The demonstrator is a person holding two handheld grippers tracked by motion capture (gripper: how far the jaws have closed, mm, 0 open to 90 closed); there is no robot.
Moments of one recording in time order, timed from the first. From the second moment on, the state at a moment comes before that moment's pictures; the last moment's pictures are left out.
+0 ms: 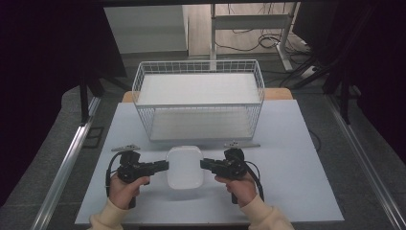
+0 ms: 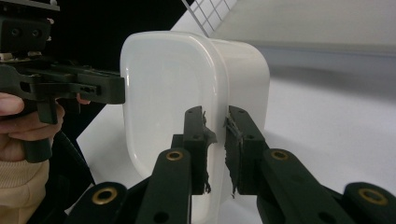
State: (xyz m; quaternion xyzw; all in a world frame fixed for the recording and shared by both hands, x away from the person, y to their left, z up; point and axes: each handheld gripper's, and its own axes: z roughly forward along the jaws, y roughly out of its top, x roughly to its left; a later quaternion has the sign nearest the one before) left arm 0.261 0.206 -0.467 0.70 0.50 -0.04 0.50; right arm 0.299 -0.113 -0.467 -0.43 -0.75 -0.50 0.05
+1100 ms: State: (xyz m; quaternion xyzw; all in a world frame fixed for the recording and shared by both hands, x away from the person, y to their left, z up) left arm 0.270 0.196 -0.423 0.71 0.46 0.00 0.53; right arm 0.305 -0.125 -0.421 -0.39 -0.75 -0.53 0.00
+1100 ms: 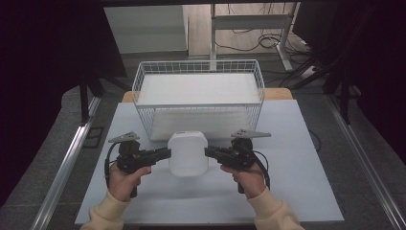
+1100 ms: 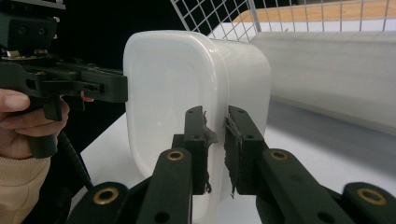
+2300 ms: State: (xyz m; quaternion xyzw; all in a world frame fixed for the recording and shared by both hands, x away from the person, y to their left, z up) left arm 0.317 0.187 -0.339 0.71 0.42 0.04 0.56; right arm 0.343 -0.135 -0.331 -0.36 -0.75 -0.56 -0.05
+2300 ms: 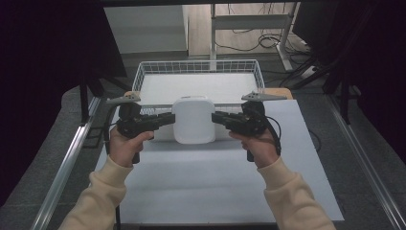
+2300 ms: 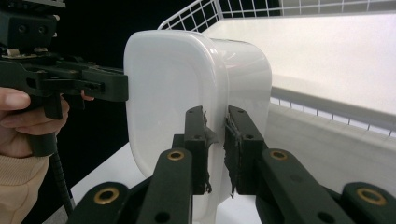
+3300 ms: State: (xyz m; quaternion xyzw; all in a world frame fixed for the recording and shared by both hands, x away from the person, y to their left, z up) left arm 0.366 0.188 -0.292 0.72 0.41 0.05 0.56; right arm 0.387 -0.135 -0.282 -0.35 -0.75 -0.56 -0.06
